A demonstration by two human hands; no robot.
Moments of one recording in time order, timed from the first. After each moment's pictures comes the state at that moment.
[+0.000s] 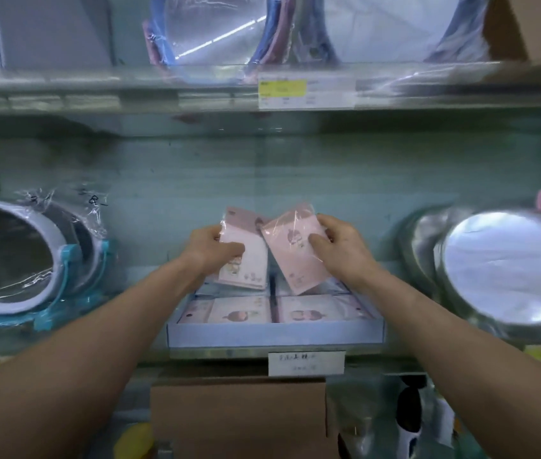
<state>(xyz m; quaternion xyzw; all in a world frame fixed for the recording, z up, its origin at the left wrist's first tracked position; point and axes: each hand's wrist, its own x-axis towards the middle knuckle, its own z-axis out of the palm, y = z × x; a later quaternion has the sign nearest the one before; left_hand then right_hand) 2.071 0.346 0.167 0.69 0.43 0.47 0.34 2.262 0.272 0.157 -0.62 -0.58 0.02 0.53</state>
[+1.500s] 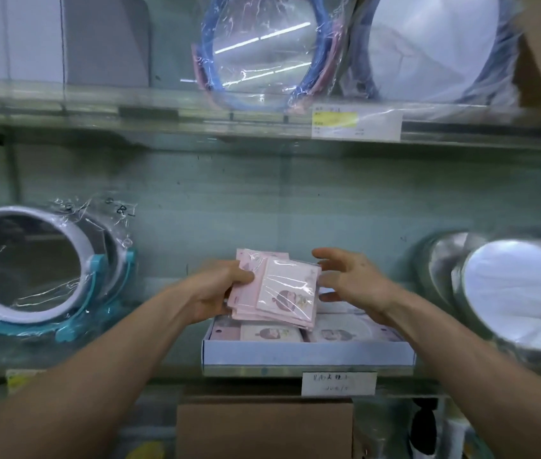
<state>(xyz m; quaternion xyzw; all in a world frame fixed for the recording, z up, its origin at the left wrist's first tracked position) 2.029 0.356 0.156 0.63 0.37 0.31 0.61 2.213 0.243 0.170 -0.63 -0.55 0.24 0.50</state>
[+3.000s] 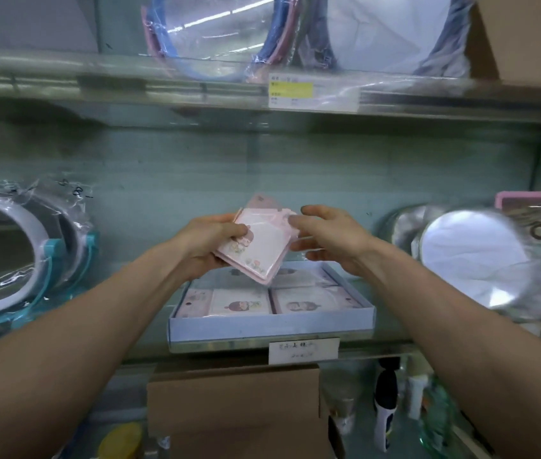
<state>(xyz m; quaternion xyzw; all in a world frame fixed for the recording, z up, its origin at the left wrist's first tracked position) 2.067 0.344 0.183 0.63 0.30 0.39 0.61 2.227 0.238 0.193 -0.62 -0.48 0.26 0.56</state>
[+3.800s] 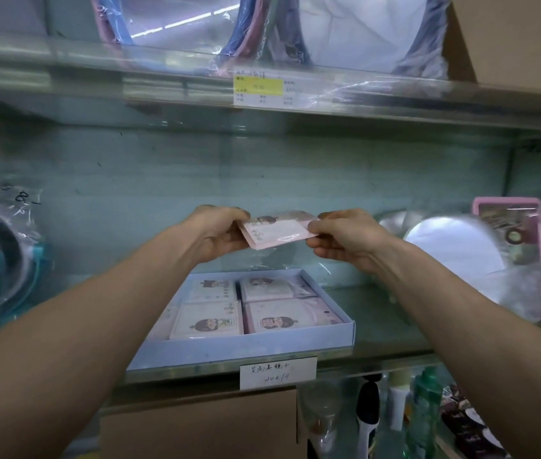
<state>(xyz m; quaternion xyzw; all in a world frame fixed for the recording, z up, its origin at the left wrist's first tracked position) 2.124 0.348 0.210 0.57 0.30 0.40 0.65 2.275 0.231 0.203 -0.61 -0.39 0.26 0.64</state>
